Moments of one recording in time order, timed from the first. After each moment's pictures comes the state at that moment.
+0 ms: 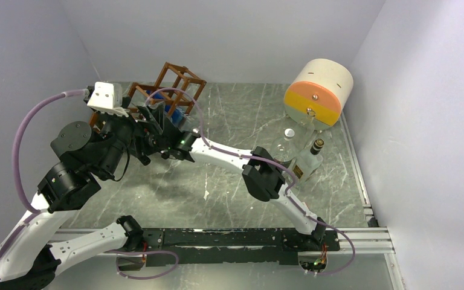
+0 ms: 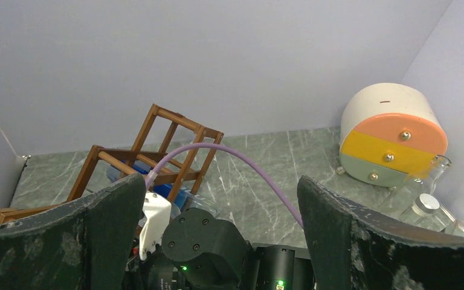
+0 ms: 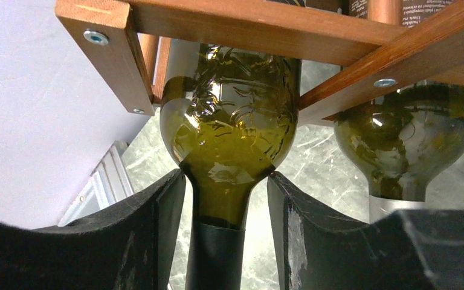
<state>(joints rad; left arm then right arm) -0.83 0.81 1.33 -0.40 -0.58 -0.07 1.08 2.39 2.12 -0.12 -0.12 0.59</state>
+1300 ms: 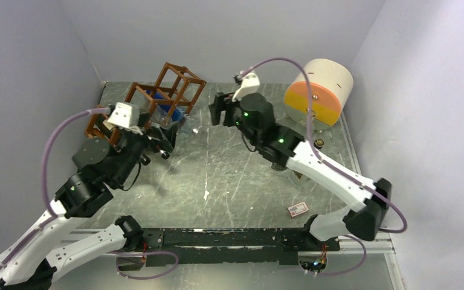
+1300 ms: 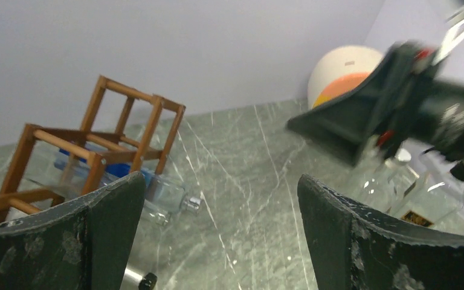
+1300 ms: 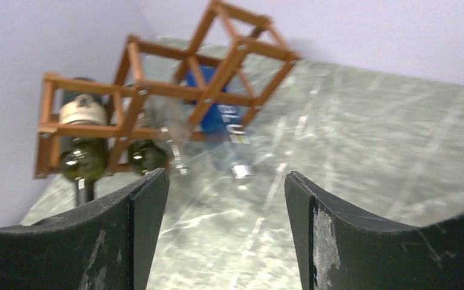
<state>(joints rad) -0.83 0.69 1.08 -0.27 -0.44 -0.11 0.91 1.43 1.38 -0.13 0.35 0.32</state>
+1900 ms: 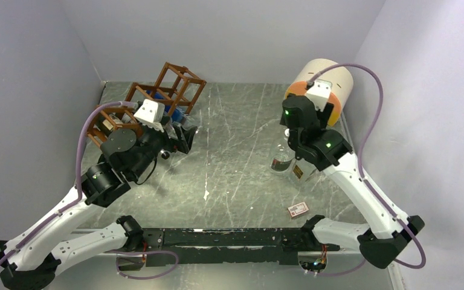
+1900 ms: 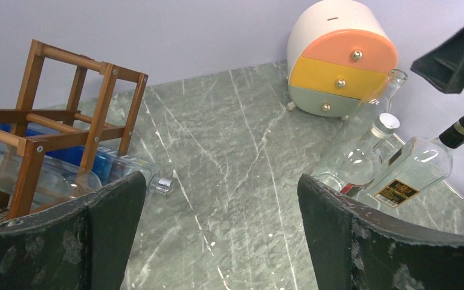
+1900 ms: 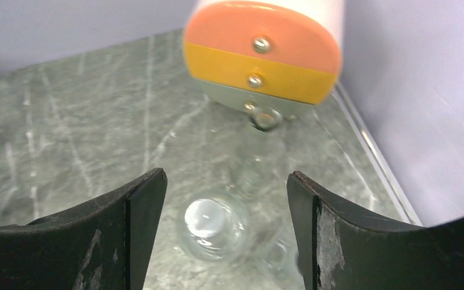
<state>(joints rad) -0.83 0.80 1.01 -0.23 -0.34 -0.18 0.66 1.15 1.35 -0.69 0.91 0.38</state>
